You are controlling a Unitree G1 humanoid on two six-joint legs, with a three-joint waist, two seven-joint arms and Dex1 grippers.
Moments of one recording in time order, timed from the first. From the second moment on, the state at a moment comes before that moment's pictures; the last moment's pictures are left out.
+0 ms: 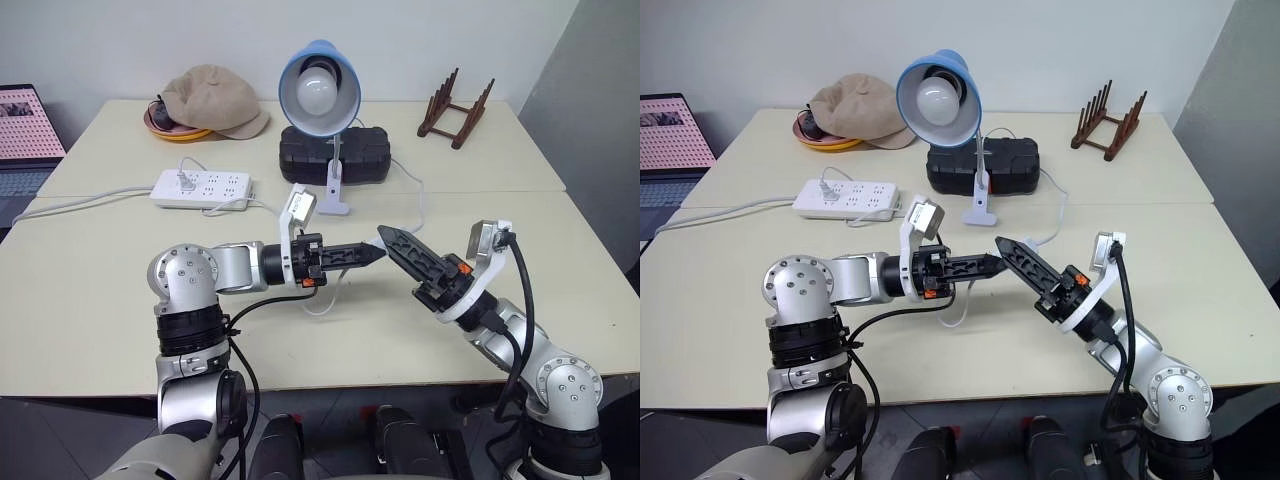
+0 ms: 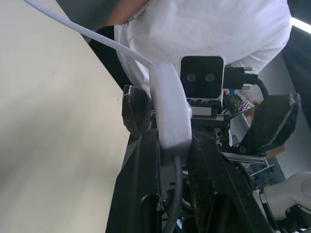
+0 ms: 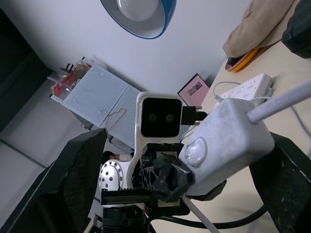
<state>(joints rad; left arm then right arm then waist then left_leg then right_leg) -0.72 0.18 0.33 -0.03 -0.97 1.61 -0.67 -0.15 -0.26 -0.10 -0.50 1.56 0.77 0.09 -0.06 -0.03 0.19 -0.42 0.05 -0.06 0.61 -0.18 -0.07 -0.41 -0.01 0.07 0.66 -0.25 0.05</state>
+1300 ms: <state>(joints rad) -0.71 0.21 0.31 -0.02 -1.11 1.60 -0.63 -0.12 -0.33 -0.09 -0.48 1.64 0.77 0.13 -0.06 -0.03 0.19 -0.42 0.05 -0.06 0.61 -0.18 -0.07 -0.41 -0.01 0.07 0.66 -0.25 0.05</state>
